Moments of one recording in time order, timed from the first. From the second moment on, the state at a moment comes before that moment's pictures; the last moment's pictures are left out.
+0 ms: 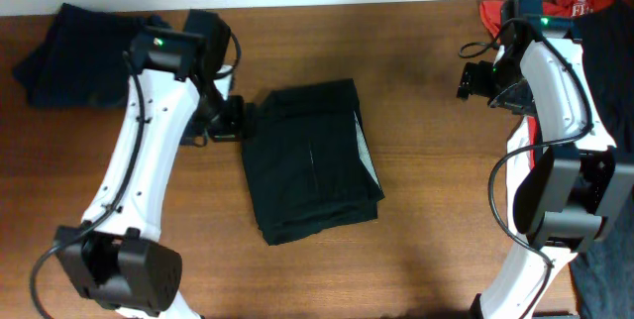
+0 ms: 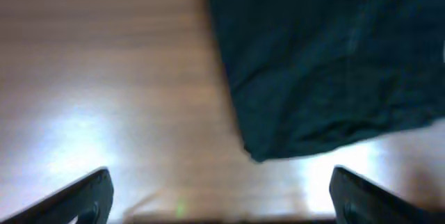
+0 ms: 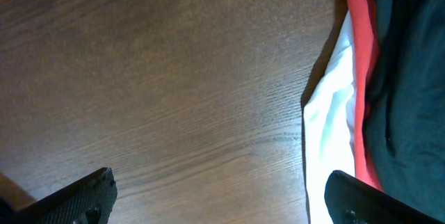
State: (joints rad) left arm -0.21 1.83 1.83 -1.54 0.05 -0.19; right arm -0.14 2.06 1.86 -1.24 0.08 0.24
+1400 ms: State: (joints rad) left arm 0.00 1.82 1.35 -0.67 -0.05 0.00; right arm -0.14 2.06 1.86 -1.24 0.08 0.24
